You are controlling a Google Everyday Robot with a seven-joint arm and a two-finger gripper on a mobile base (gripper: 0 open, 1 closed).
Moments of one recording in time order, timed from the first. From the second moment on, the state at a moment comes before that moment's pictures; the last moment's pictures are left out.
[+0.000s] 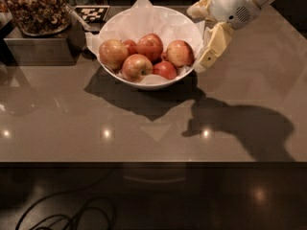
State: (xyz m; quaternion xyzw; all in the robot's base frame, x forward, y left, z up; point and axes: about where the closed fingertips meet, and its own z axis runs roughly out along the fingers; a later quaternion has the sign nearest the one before) arm 0.580 -0.095 0.982 -0.67 0.65 0.17 0.32
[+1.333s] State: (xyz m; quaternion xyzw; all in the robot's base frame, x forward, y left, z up) arm 0.600 -0.093 0.965 -0.65 0.66 0.17 0.32
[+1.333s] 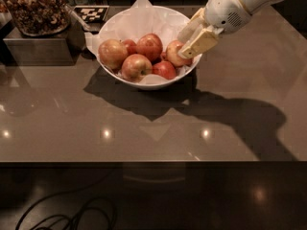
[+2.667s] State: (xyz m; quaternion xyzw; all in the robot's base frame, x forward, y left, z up) arm 0.639 -0.090 0.943 -0.64 0.67 0.18 0.34
